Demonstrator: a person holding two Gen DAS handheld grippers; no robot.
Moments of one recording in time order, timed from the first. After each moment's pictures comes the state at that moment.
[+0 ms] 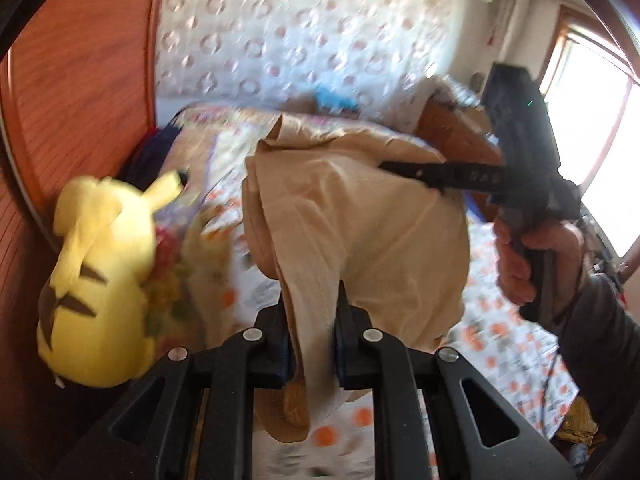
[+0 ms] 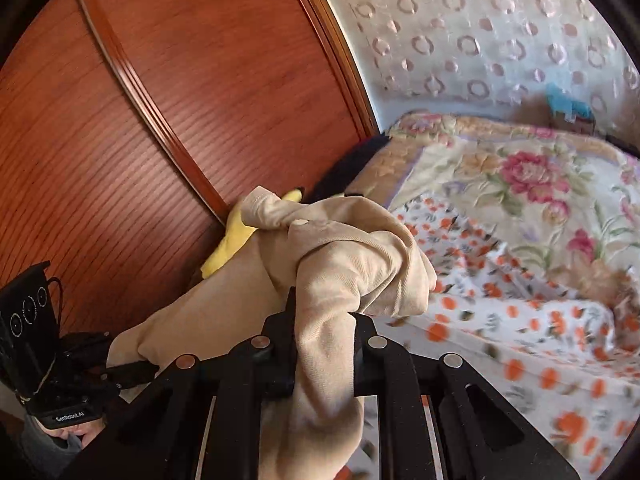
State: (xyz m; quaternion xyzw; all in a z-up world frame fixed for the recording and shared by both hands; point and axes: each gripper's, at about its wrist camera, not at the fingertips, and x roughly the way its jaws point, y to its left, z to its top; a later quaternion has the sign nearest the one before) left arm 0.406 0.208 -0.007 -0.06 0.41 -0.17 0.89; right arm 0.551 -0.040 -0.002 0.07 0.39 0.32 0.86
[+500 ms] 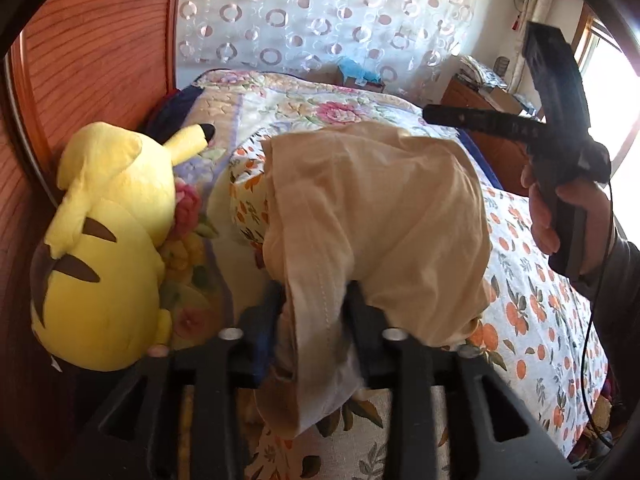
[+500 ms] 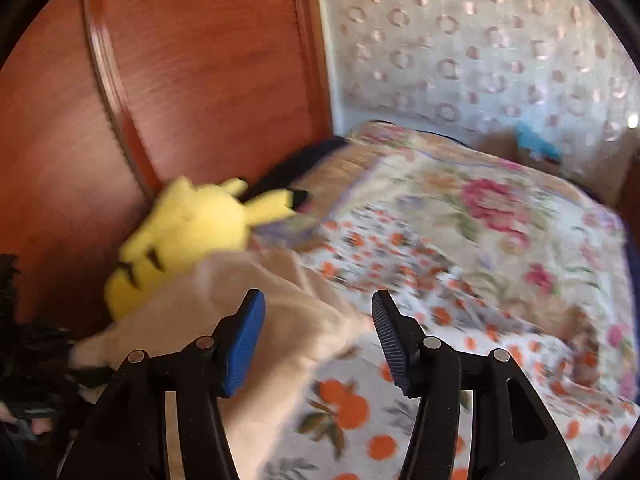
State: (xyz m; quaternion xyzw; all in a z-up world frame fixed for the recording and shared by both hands) left arm 0.415 0.228 -0.064 -0.06 0.44 -0.15 0.89; right arm 0.582 -0.024 -0.056 -0.04 0.35 0.27 0.90
